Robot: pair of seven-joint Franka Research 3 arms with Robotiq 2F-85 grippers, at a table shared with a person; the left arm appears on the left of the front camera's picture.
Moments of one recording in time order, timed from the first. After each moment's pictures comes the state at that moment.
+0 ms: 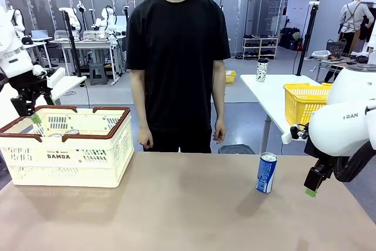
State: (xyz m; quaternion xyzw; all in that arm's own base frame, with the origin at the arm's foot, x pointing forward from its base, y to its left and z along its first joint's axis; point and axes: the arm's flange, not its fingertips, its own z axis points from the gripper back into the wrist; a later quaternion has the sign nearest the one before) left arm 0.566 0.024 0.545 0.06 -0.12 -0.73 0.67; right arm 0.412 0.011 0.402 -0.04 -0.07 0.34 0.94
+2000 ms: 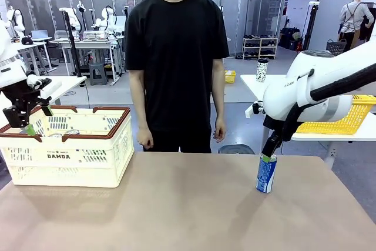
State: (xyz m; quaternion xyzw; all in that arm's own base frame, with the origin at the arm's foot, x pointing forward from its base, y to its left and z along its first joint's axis) left arm 0.536 0.018 0.530 0.05 -0.11 -0.75 0.65; right arm 0.537 0.076 0.413 0.00 -0.12 0.41 0.90
